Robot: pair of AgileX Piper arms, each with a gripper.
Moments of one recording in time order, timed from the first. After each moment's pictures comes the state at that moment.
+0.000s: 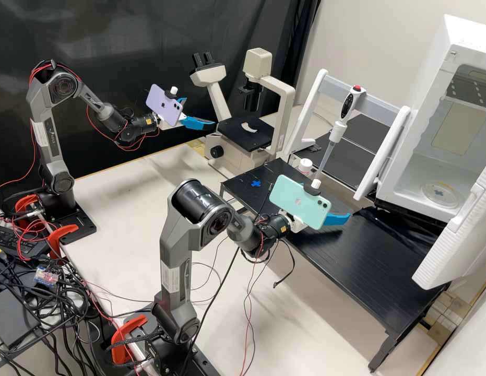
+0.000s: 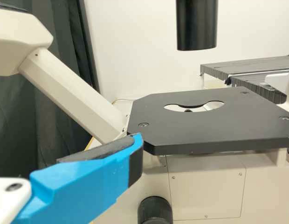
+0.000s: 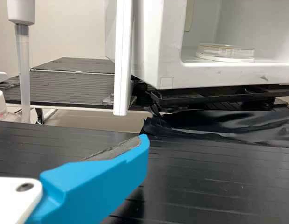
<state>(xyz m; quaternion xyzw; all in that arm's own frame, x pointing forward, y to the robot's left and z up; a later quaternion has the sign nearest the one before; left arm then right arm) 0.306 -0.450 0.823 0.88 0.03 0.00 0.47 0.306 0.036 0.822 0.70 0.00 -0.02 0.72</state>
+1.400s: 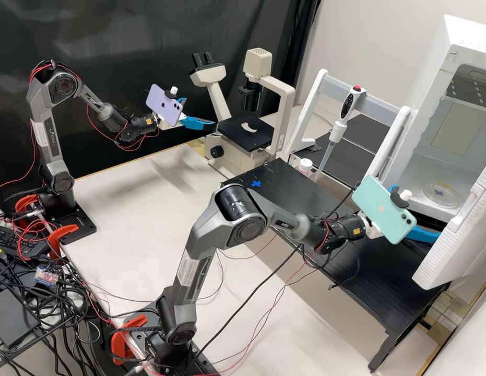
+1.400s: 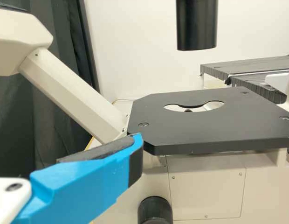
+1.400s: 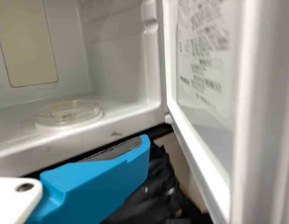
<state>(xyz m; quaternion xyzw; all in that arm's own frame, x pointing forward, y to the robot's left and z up) 0.306 -0.450 0.823 0.88 0.03 0.00 0.47 0.412 -0.020 0.961 0.73 -0.17 0.05 0.66</state>
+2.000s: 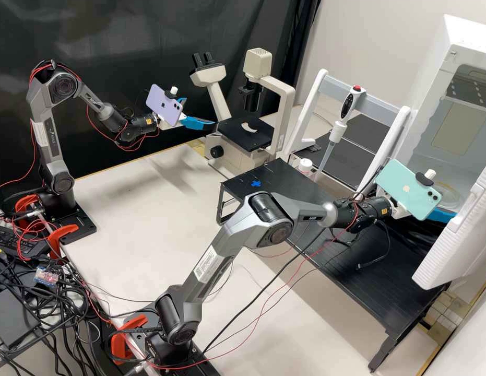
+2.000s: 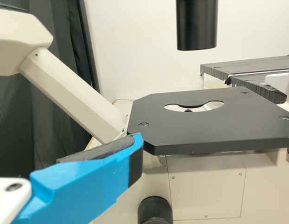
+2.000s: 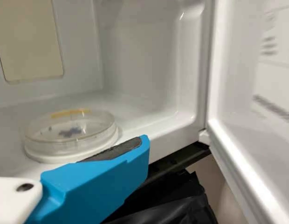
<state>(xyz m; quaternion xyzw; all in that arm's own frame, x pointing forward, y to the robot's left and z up) 0.306 -0.450 0.823 0.88 0.03 0.00 0.47 0.507 -0.019 0.963 0.72 -0.14 0.00 0.68</state>
